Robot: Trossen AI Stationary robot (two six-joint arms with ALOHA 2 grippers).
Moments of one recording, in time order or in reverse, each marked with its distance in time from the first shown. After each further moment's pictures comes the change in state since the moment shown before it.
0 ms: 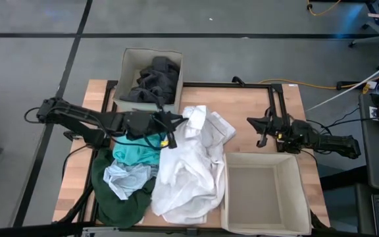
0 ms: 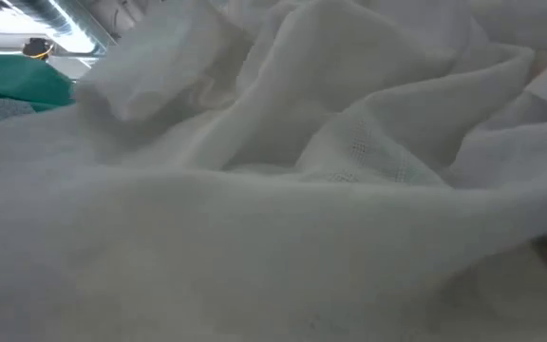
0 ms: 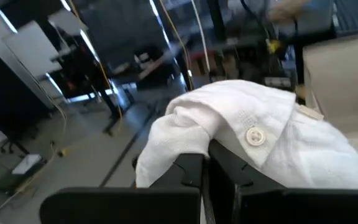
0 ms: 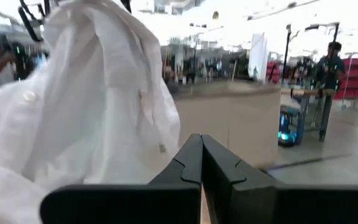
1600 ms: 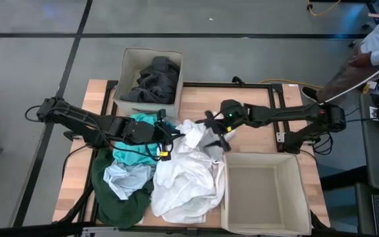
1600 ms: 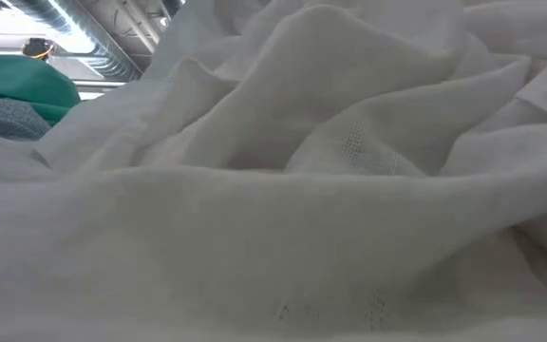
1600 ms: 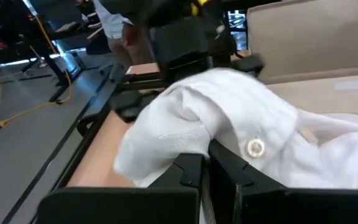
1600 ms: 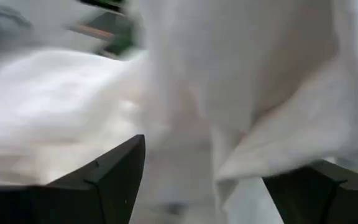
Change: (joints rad) left arm -0.072 0.001 -0.004 -0.239 0.100 -0.217; right arm -0.053 1.439 0.923 -0.194 -0.777 -0.242
